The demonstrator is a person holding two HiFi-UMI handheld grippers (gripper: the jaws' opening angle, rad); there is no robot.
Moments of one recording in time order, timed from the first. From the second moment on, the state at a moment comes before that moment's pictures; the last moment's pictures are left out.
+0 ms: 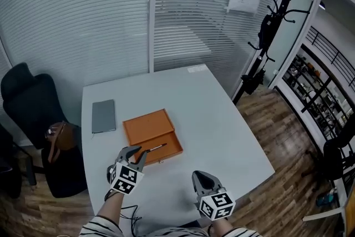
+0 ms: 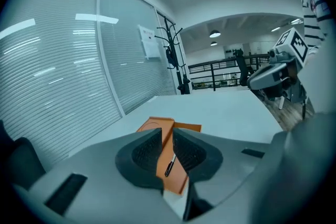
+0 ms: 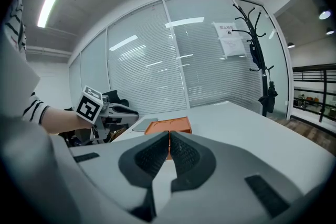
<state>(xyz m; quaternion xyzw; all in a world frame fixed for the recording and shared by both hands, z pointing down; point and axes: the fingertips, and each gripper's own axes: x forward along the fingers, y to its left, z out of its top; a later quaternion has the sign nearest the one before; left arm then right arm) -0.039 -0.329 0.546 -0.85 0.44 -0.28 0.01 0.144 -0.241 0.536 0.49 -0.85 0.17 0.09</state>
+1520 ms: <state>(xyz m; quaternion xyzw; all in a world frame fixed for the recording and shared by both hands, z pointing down) -0.094 -0.143 0.502 -0.87 0.46 -0.18 0.01 0.086 -0.146 0.532 0.50 -0.85 0.14 0.10</state>
